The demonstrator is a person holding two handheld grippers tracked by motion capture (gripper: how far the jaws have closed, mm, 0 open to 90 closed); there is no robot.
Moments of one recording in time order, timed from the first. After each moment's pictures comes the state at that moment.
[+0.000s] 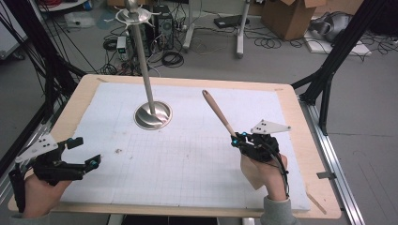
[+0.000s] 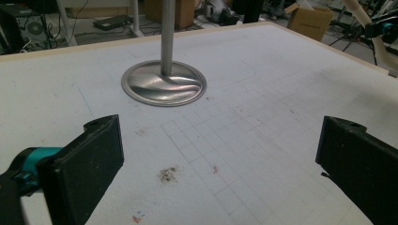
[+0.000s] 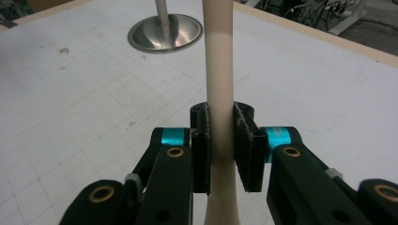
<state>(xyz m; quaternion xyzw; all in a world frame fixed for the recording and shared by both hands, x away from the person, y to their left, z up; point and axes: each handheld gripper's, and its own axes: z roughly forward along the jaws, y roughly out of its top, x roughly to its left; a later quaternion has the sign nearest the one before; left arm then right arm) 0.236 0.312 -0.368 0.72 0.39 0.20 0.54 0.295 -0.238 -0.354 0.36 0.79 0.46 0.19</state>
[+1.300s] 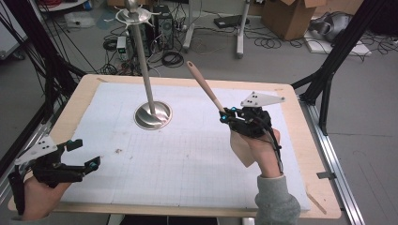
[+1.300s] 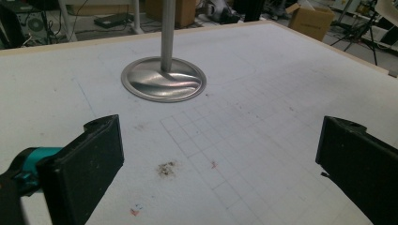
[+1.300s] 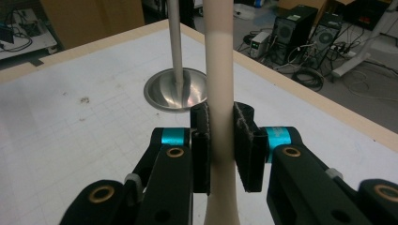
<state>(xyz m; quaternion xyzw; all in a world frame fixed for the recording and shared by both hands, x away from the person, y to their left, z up) 0.231 0.315 -0.371 0.72 0.39 0.20 0.54 0.325 -0.201 -0.286 0.31 0.79 0.49 0.20</state>
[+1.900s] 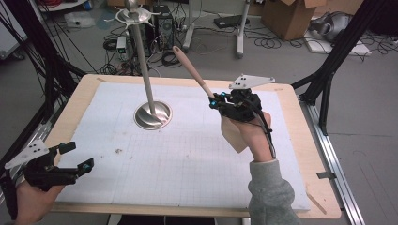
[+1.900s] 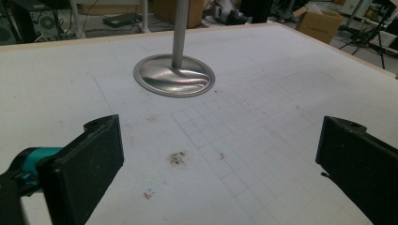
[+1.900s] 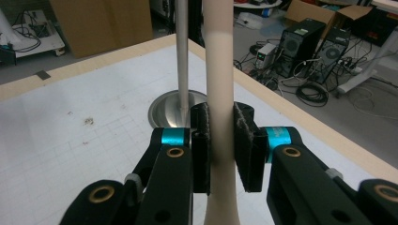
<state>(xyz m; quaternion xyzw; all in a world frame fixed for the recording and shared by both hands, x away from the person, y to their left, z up) 0.223 0.328 -0.373 0.71 0.41 0.21 0.54 0.347 -0.173 -0.254 0.29 0.80 0.49 0.20</state>
